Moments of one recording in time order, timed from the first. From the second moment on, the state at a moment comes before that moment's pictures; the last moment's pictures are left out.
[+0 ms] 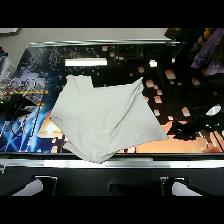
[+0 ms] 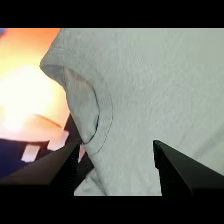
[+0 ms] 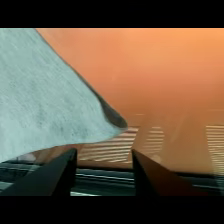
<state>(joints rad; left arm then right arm) 0.66 -1.23 1.18 -2.15 1.38 1.59 -0.41 -1.35 0.89 -1.20 1.36 1.39</state>
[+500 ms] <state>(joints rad) 0.66 -1.20 1.04 -2.15 1.37 1.63 -0.41 -1.35 0.80 -1.12 1.22 1.37</state>
